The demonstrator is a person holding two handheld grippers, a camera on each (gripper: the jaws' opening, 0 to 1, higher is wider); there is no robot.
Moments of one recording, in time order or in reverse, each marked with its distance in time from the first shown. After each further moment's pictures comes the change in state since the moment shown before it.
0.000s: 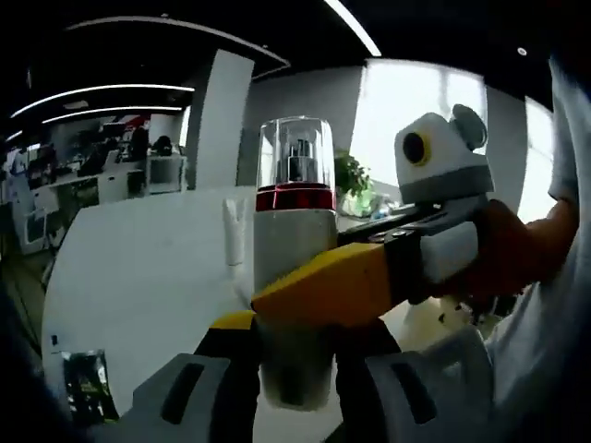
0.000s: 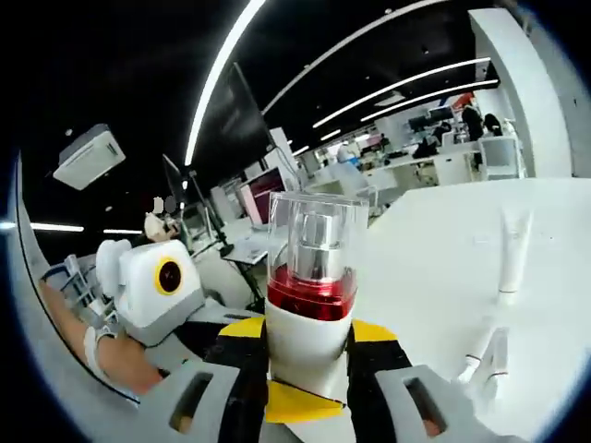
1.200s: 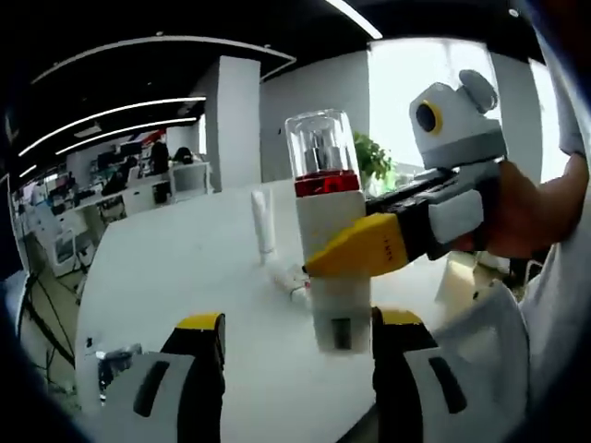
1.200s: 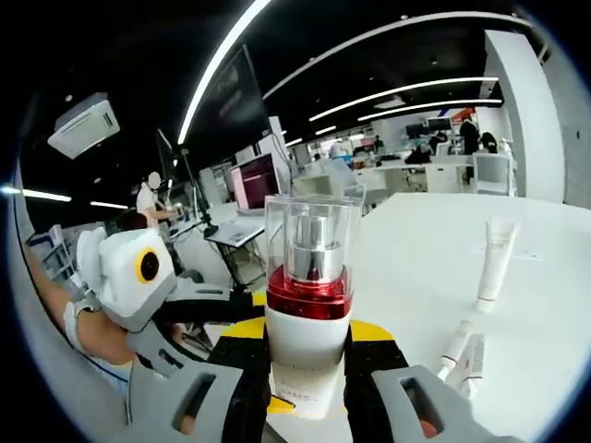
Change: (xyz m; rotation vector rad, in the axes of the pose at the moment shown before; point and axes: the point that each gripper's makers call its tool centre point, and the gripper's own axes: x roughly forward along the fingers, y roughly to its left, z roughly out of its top) left arm -0.027 0.028 -0.040 0.116 0.061 0.090; right arm -0.010 -0.017 -0.015 -0.123 0.033 -0.024
